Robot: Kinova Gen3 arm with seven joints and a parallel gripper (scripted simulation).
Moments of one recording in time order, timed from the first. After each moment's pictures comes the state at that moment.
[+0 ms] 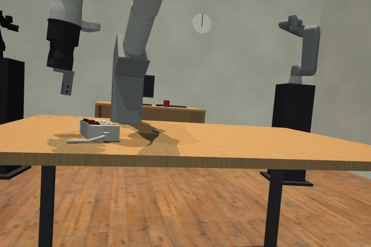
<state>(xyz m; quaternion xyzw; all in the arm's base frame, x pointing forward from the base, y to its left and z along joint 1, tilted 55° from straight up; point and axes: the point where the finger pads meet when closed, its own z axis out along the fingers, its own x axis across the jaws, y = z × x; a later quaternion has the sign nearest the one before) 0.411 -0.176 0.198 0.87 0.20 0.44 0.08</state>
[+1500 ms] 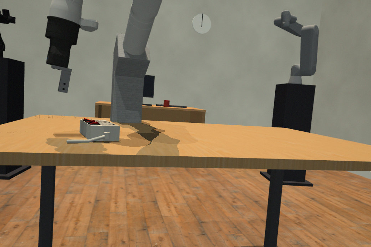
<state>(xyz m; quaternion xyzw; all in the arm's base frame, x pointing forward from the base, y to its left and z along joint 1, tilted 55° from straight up) 0.403 -0.185 0.196 0.88 0.12 0.45 0.06</state>
